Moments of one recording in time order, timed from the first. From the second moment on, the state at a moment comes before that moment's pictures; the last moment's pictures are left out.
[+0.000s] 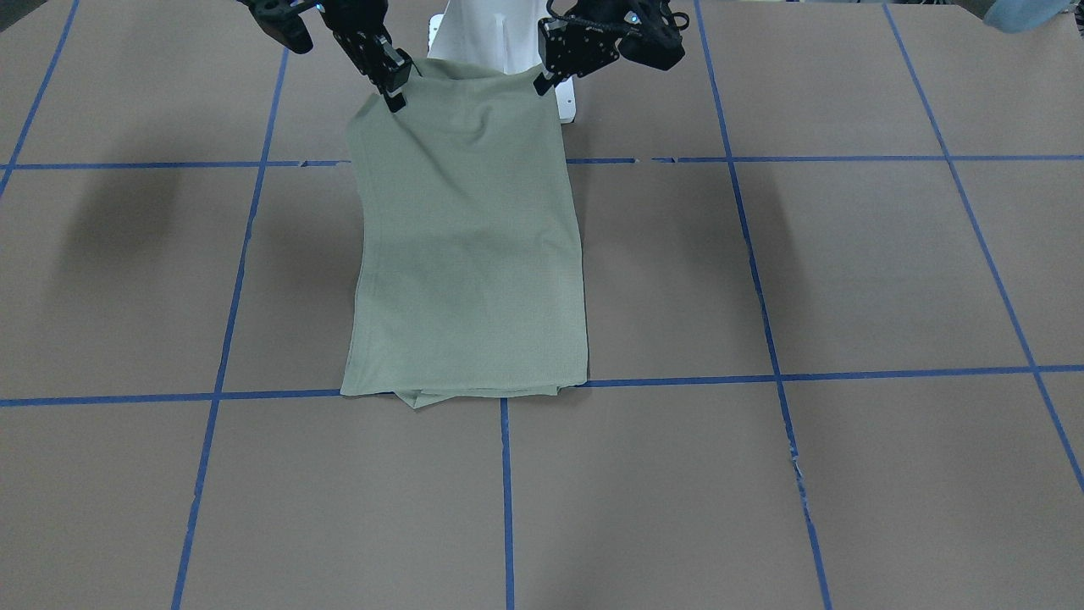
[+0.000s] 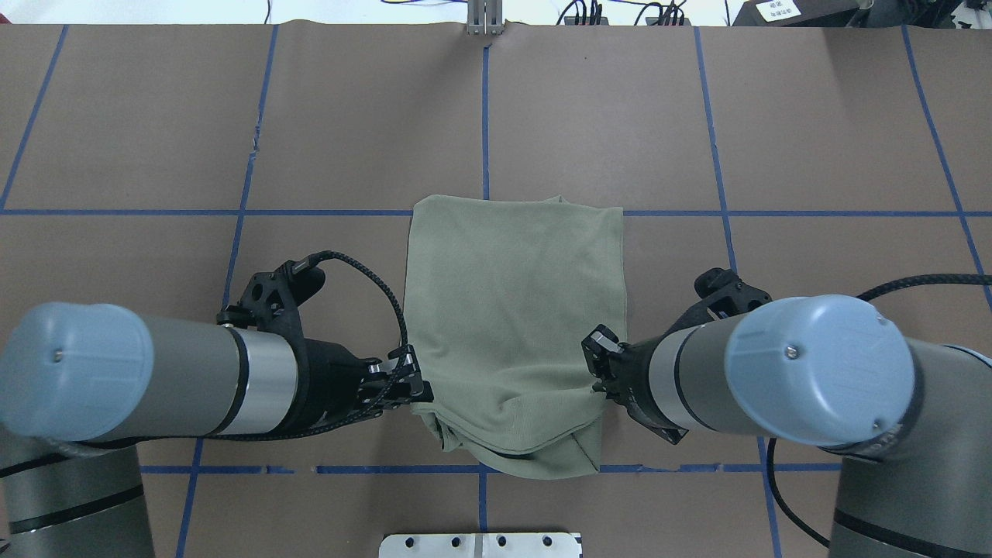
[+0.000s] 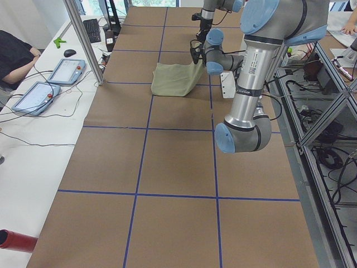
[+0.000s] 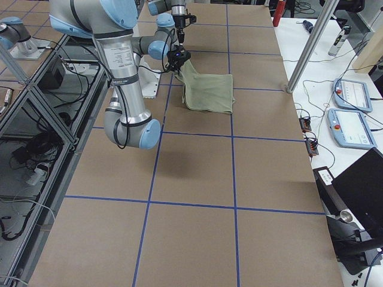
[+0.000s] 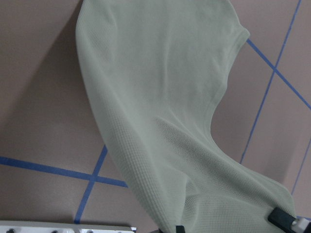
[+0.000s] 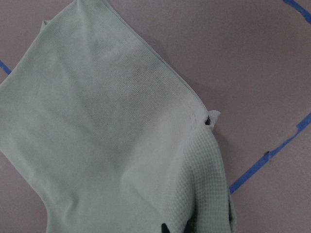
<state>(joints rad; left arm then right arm) -0.38 -1.96 -2.14 -1.96 -1.81 -1.78 0.35 -1.14 2.29 -1.80 1.70 2.16</state>
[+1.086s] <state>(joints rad) -0.64 -2.15 -1.63 -2.09 -1.82 -1.42 0.56 -0.98 1.79 -1.58 1.70 1.92</state>
